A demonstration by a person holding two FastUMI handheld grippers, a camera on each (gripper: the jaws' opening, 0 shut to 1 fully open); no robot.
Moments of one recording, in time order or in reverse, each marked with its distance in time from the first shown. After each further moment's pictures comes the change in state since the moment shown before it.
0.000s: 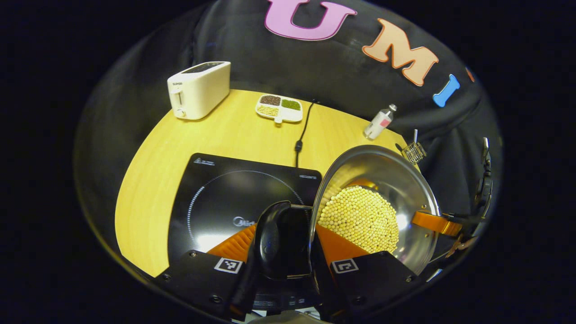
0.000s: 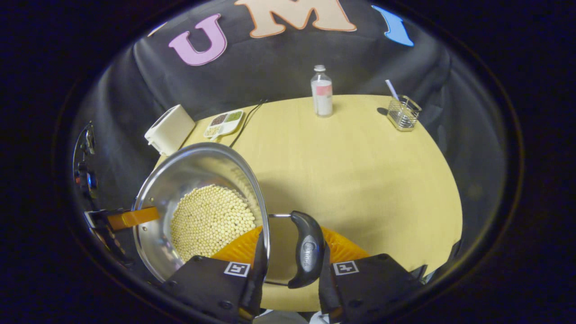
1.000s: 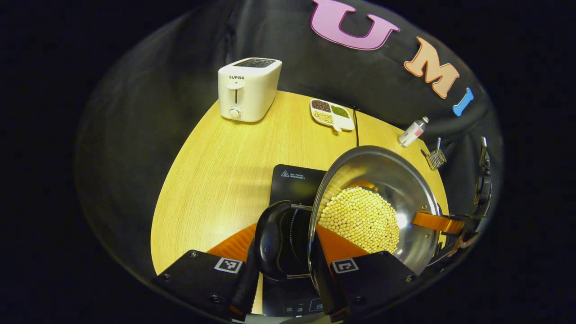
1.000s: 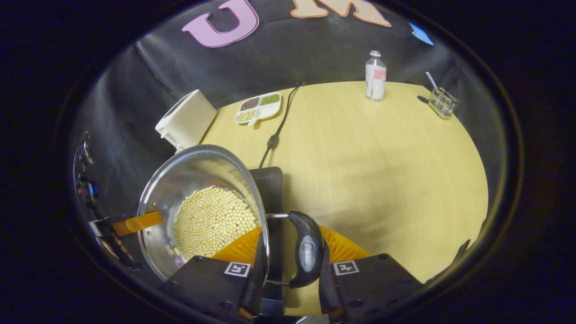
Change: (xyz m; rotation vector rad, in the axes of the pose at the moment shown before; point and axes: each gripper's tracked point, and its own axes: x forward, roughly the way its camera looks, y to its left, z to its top) left arm -0.008 0.152 0.022 -0.003 0.006 0.051; right arm 0.056 0.144 -0.026 0.055 0.060 0.045
